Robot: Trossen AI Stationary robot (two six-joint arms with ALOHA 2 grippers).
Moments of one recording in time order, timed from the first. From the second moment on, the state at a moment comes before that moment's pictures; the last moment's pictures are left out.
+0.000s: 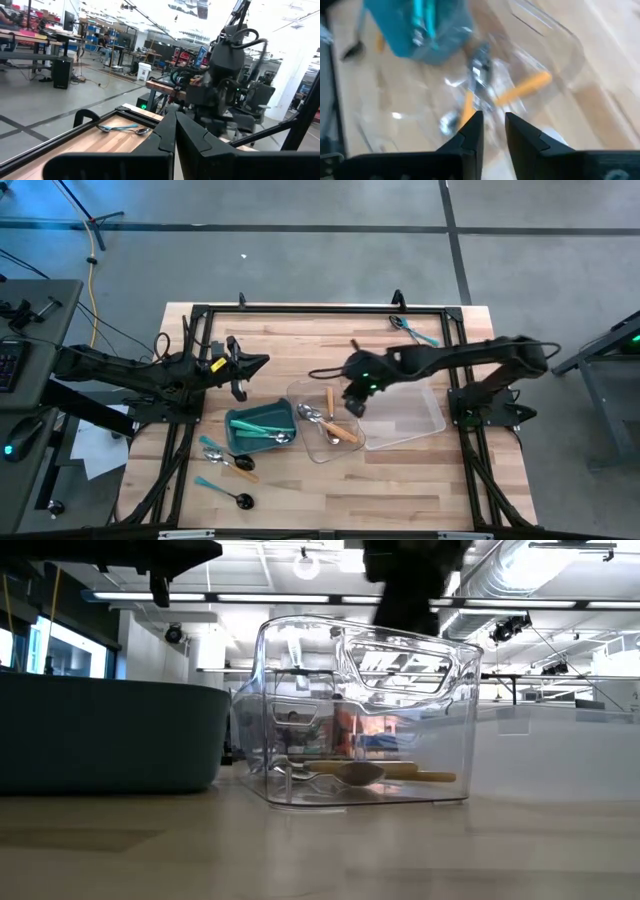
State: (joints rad) left arm -0.10 0.69 0.34 0.52 -0.41 -0.21; right arm 0.00 1.51 1.20 -0.62 -0.04 0.47
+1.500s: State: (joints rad) left arm -0.10 0.81 0.48 0.36 -0.32 -0.14; right arm -0.03 0.97 0.54 0.45 -0.04 0.25
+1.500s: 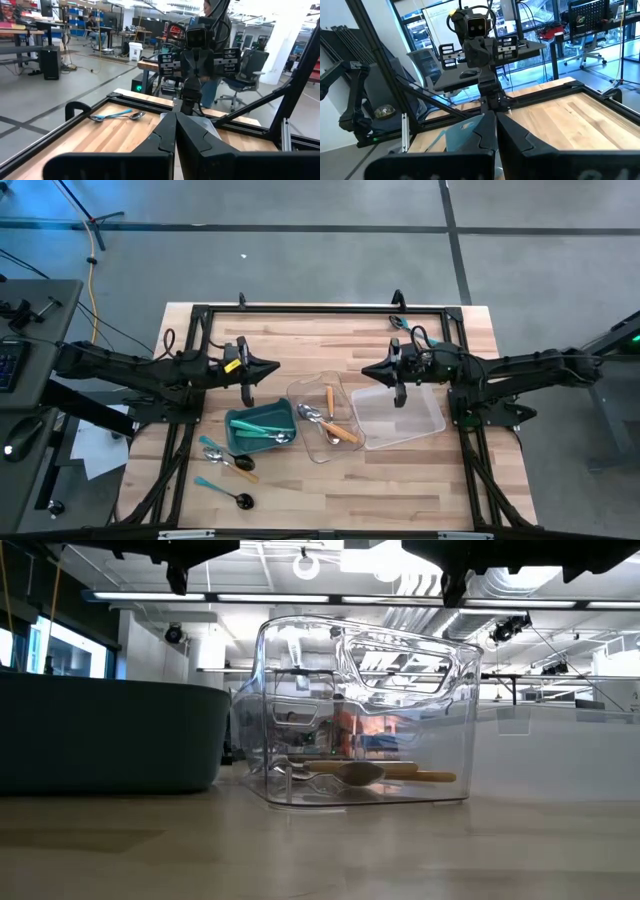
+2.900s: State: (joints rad) left arm -0.10 0.81 0.48 0.35 -0.38 -0.07; right arm -0.03 0.97 0.54 0.43 -0.04 0.25
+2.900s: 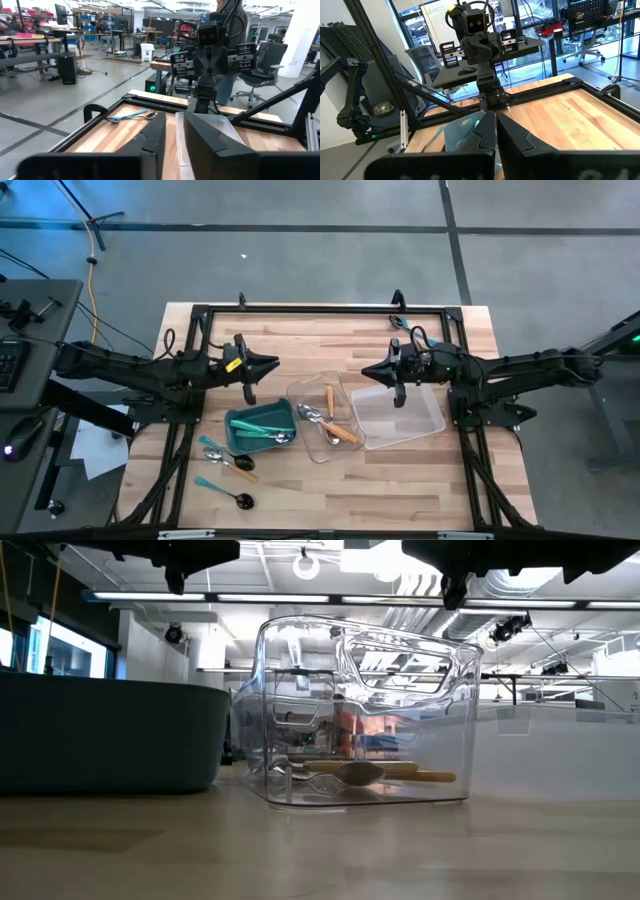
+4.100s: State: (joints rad) left arm -0.71 1.49 1.13 -0.90 -0.04 -0.16; right arm -0.03 0.97 0.54 0.38 -0.03 0.26
